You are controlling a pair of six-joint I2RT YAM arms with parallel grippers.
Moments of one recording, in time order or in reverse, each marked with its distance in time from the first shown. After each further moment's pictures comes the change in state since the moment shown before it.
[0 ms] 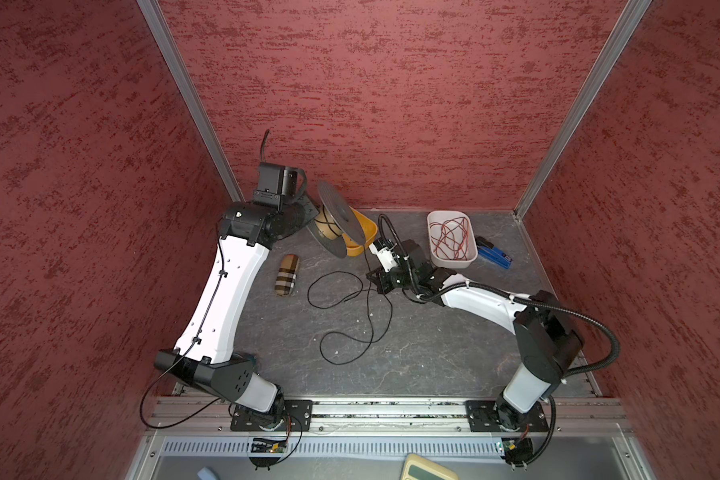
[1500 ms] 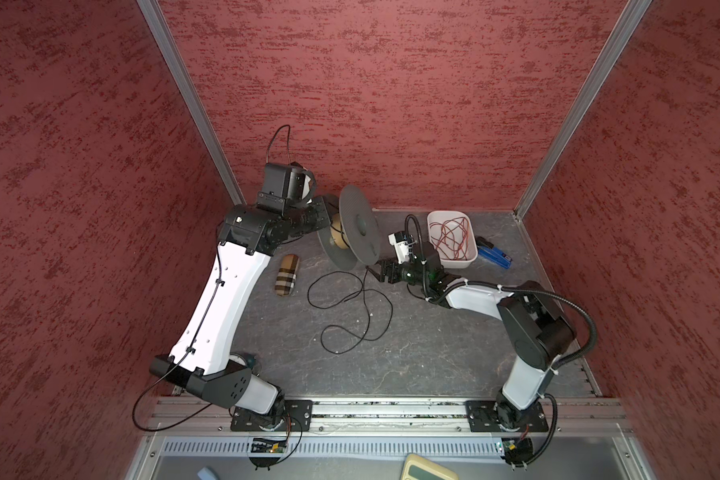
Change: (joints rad) left arm -0.093 -0.032 0.028 -0.023 0.143 0.238; right arm -0.150 0.118 -0.137 0.520 -0.135 0.315
